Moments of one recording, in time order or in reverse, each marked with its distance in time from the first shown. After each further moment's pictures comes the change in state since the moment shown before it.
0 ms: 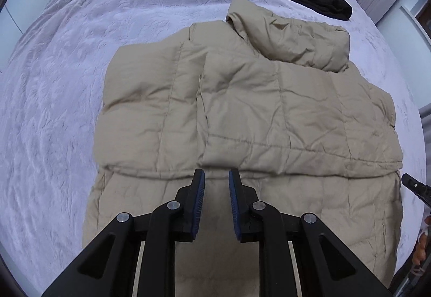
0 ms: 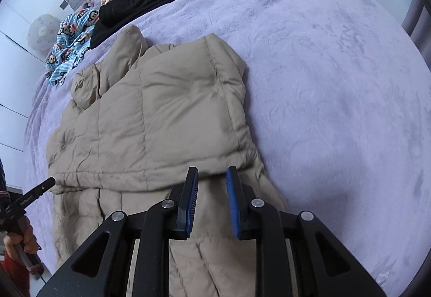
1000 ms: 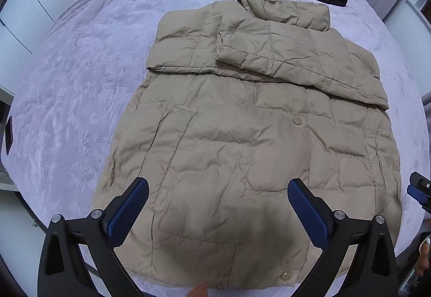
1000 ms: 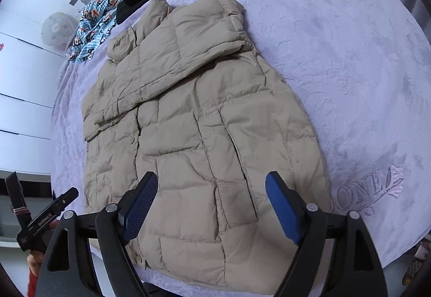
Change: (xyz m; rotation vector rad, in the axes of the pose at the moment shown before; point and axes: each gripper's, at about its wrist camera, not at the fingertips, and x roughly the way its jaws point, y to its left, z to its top) left arm -0.094 -0.017 -0.138 -0.043 0.013 0.117; right arm -0.076 -0.006 -0.113 0.061 0.108 0.127
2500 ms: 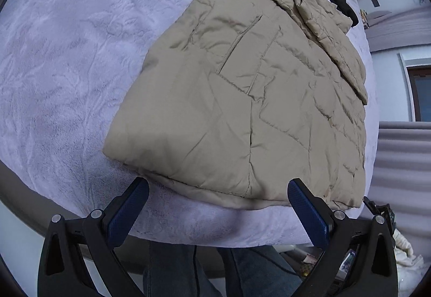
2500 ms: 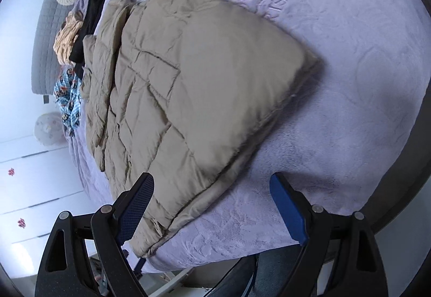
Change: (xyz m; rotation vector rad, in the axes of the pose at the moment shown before) left arm 0.049 0.173 -0.123 -0.279 0.230 -0.426; right arm 0.016 -0.072 -0.178 0.650 -0.039 0.182
